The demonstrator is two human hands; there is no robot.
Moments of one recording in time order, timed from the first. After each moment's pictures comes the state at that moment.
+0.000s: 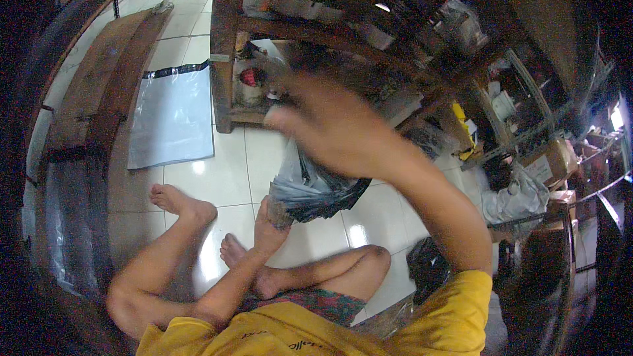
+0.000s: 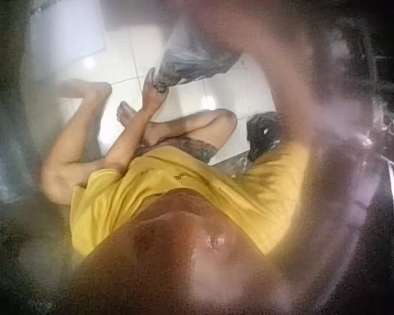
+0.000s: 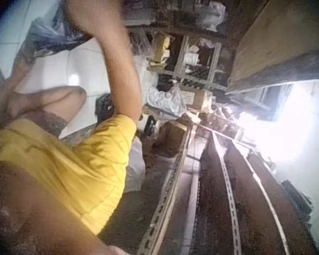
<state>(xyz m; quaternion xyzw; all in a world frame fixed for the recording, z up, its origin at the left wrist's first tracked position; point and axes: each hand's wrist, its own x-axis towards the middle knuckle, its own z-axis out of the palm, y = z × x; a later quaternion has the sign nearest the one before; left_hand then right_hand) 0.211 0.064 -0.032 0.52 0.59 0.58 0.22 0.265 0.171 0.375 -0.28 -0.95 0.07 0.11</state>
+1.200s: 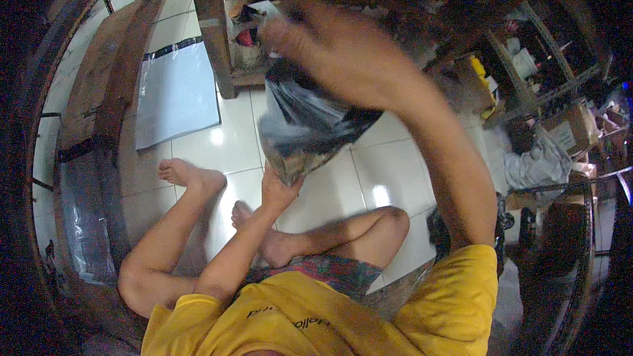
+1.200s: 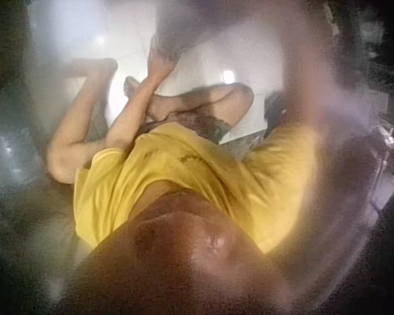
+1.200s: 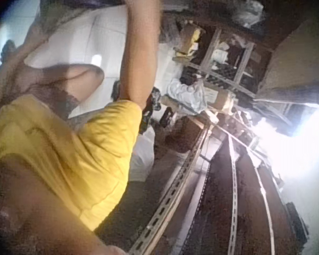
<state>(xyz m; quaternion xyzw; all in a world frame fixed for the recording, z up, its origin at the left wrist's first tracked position) 0.205 0.082 -0.018 0.56 0.61 0.53 0.19 0.281 0.193 0.361 -0.29 -0.92 0.07 0.26</state>
